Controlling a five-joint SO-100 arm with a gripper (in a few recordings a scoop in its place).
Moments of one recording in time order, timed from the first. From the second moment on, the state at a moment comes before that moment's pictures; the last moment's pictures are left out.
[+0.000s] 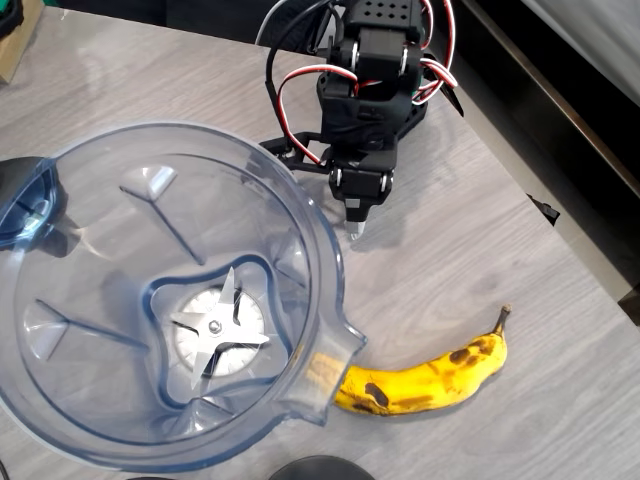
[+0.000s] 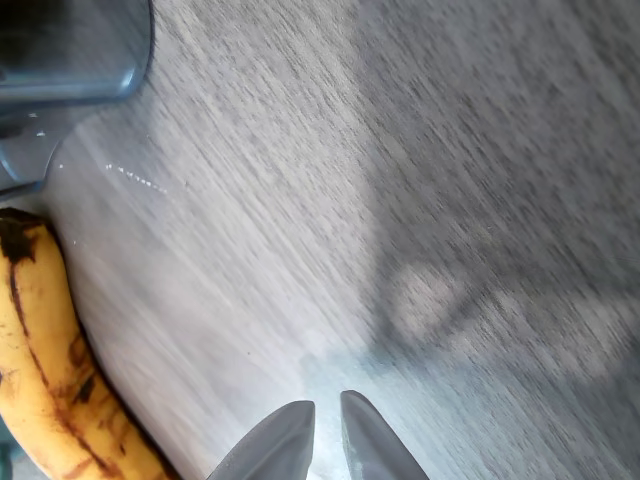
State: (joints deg) arm -7.9 189.3 176.6 71.2 7.7
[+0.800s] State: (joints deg) arm -34.2 190.3 176.6 68.4 3.9
